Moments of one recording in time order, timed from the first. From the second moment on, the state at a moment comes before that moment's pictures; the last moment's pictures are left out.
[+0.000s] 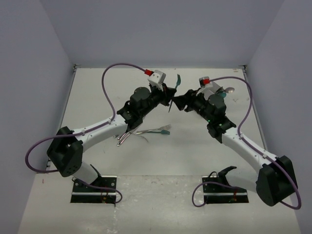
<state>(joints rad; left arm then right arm) -0.80 1.53 1.09 0.43 -0.05 -0.31 0.45 1.16 0.73 0.36 -0.23 0.51</state>
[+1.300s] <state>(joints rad) -0.84 1.48 1.18 0.29 0.34 0.01 0.42 1.25 0.69 0.51 0.00 0.55</state>
